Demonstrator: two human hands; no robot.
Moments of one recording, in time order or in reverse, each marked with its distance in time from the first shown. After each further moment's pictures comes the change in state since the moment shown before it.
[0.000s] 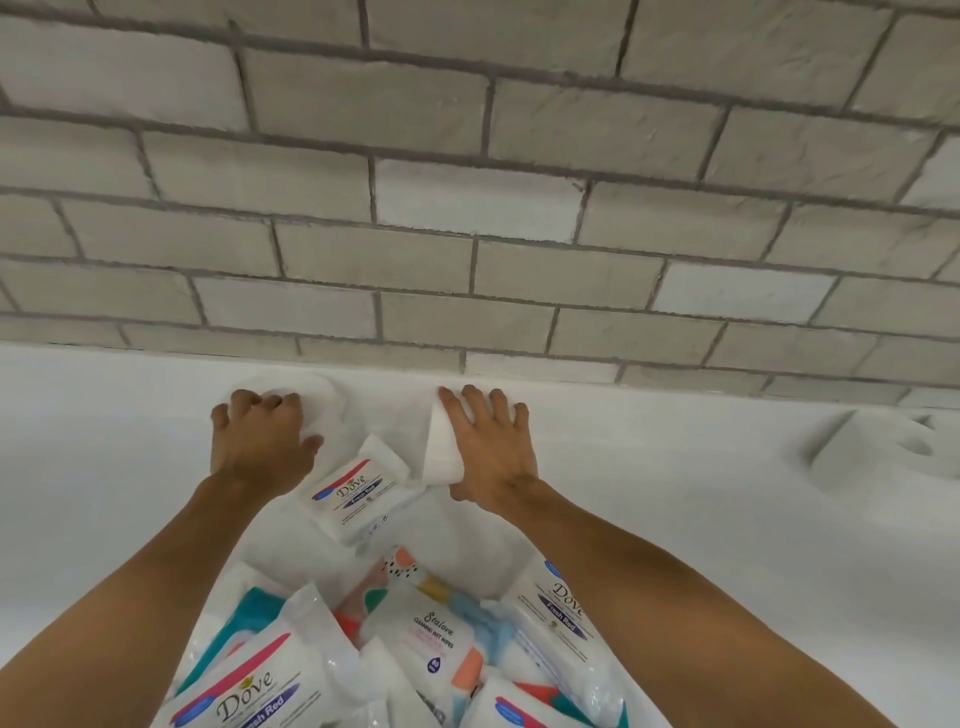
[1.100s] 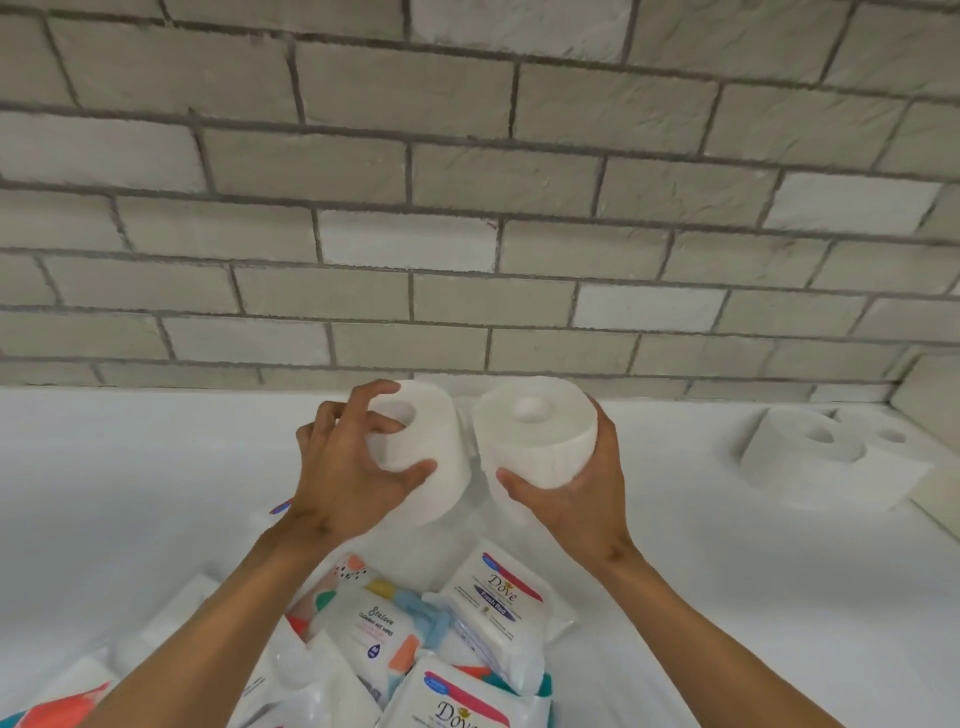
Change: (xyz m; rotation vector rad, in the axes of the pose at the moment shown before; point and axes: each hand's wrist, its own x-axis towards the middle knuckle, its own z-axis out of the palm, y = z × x) left_hand -0.091 0.128 -0.076 -0.852 0.252 0.264; right_hand -0.135 0.086 -0.046 1.083 0.674 0.260
